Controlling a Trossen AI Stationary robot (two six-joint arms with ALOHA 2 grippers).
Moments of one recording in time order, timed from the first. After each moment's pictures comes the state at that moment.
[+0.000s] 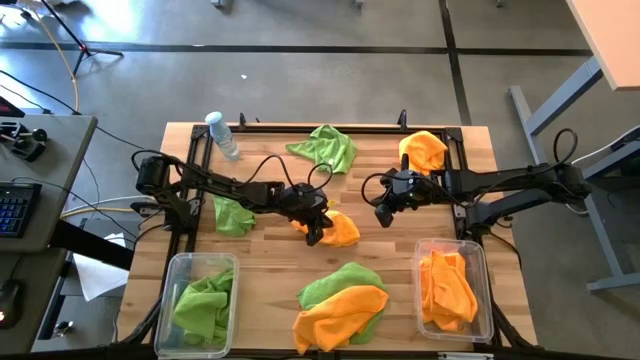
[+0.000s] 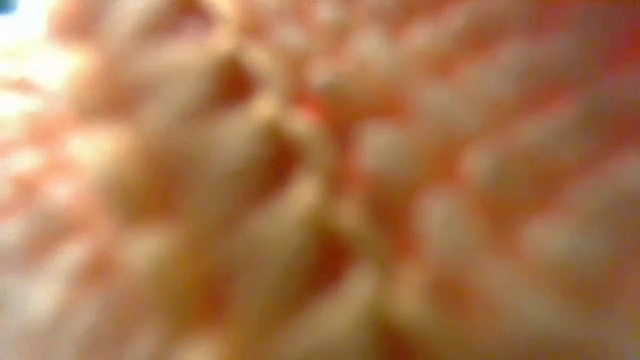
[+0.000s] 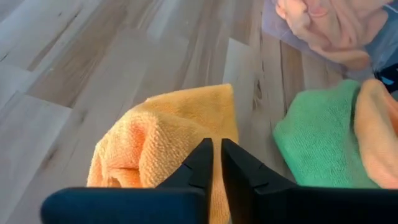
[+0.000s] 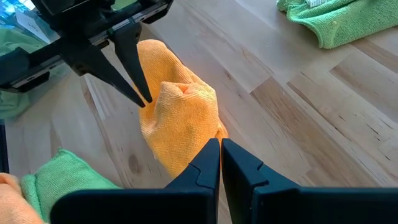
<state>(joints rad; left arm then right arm) 0.02 1.76 0.97 0.11 0.10 -0.37 -0.01 1.14 0.80 -0.44 0.11 0.65</state>
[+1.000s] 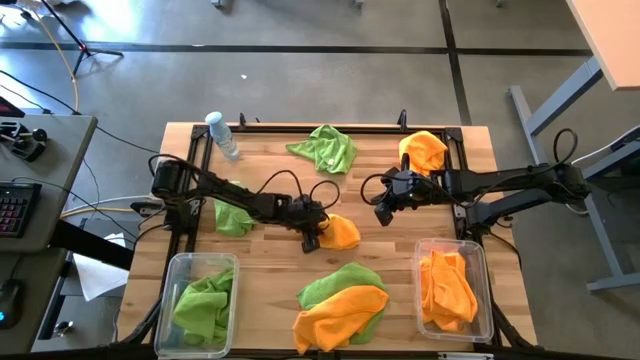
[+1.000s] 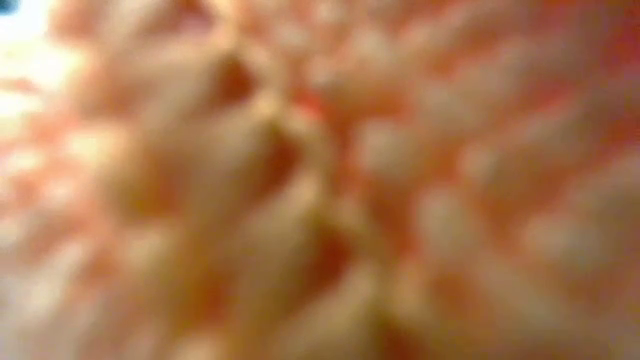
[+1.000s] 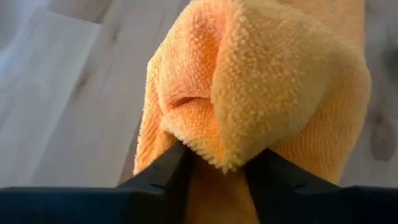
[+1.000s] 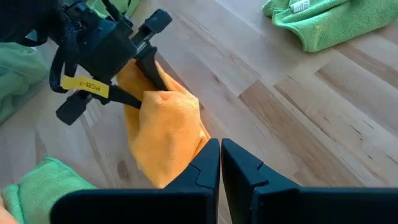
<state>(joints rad) -0.05 1.88 0.97 -0.02 -0.09 -0.27 -0.01 1.14 0.80 -0.45 0.16 0.65</state>
